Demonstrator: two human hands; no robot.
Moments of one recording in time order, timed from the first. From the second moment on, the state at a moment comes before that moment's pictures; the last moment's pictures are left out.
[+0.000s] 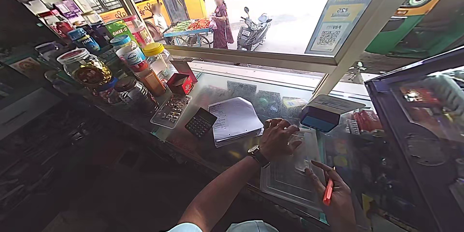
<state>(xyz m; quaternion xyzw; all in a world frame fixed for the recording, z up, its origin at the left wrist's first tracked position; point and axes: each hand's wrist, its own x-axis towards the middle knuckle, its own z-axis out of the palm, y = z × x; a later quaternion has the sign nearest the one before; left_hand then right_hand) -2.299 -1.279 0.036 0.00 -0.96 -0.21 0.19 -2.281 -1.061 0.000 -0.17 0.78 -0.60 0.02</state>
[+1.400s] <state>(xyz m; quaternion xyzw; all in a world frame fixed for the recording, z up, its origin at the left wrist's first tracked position) -2.299 -1.275 0.038 0.02 -0.97 -0.17 0.17 -2.280 -1.062 0.001 -0.16 0.77 -0.61 0.03</state>
